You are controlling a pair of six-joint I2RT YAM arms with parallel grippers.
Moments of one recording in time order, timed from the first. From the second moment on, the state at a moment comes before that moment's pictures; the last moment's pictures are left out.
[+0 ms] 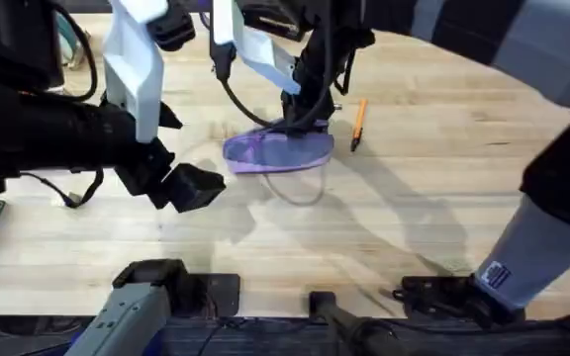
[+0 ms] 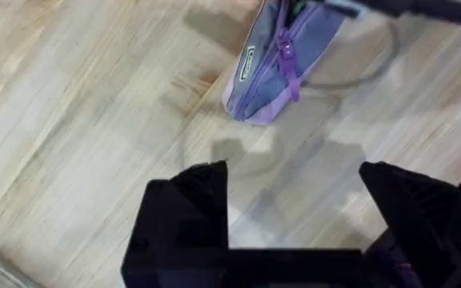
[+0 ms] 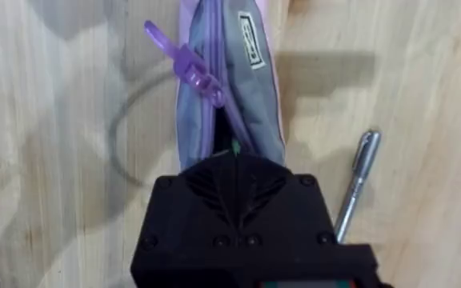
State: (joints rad) left arm 0.08 0.92 1.05 -1.27 0.39 0.88; right arm 0.64 2.01 1.76 -1.16 -0.32 -1.00
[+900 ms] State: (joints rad) left arm 0.08 0.92 1.05 -1.27 0.39 0.88; right arm 0.65 2.10 1.76 -1.15 -0.35 -1.00
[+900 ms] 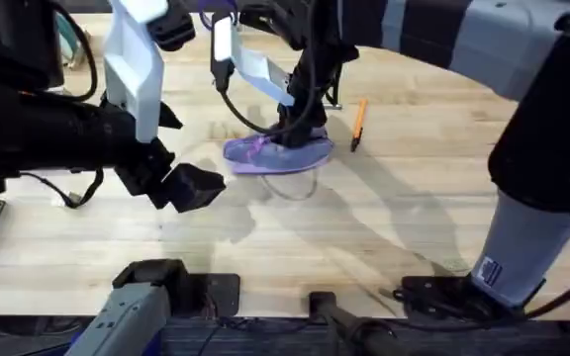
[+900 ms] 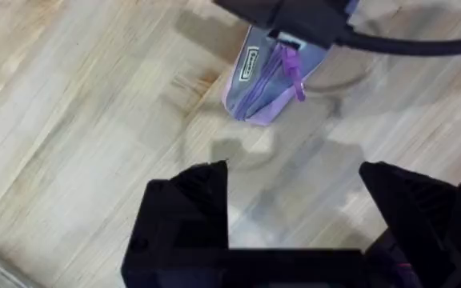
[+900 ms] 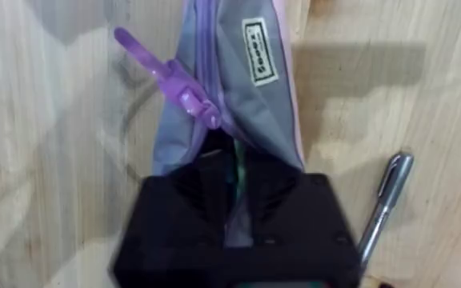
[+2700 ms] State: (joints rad) left arm 0.08 0.92 1.05 -1.27 0.39 0.88; right arm 0.49 1.76 1.76 -1.19 -0.36 -0.91
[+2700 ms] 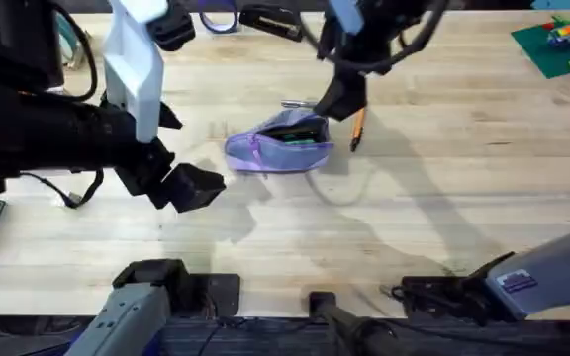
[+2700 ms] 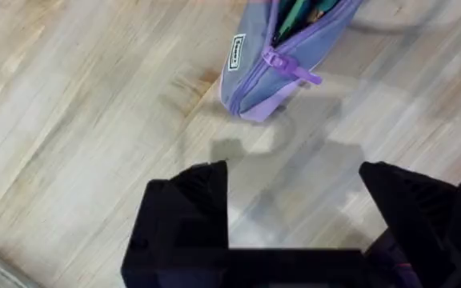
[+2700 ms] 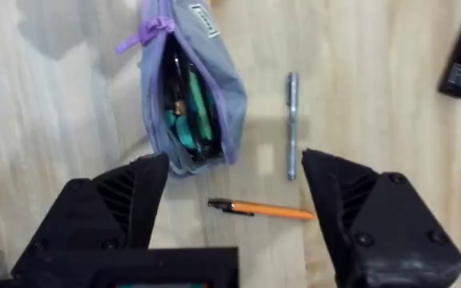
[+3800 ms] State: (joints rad) left arm 0.08 0.92 1.05 -1.27 0.39 0.88; right arm 0.34 1.71 1.76 -1.06 -0.36 -0.45
